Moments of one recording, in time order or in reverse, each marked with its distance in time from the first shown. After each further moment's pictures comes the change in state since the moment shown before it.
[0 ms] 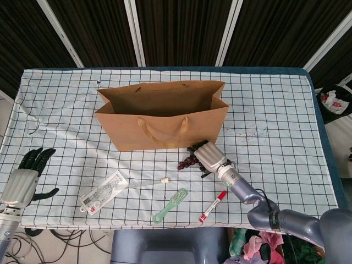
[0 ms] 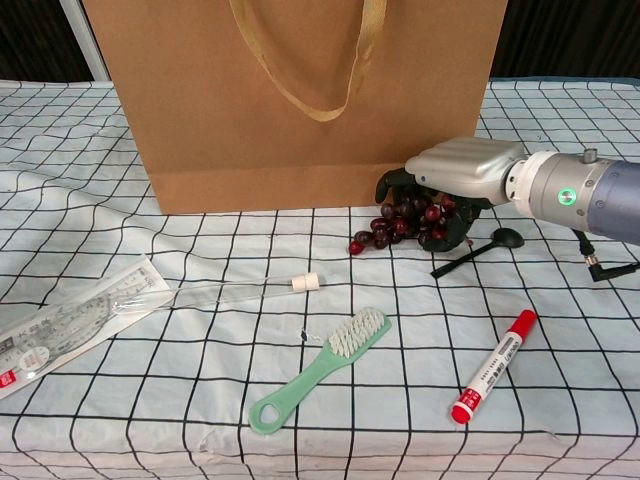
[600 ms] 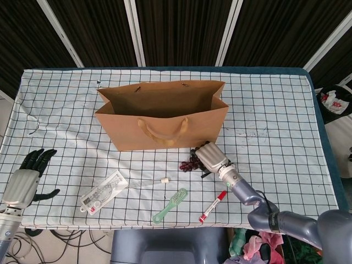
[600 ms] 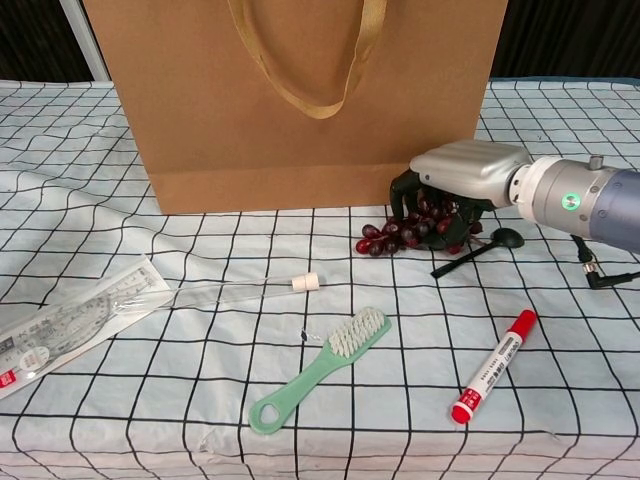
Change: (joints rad) left arm 0.007 0.004 -0.011 -0.009 0.000 -0.025 -0.003; right arm -0.013 -0.023 -0.017 0.029 -0.019 0.055 0.094
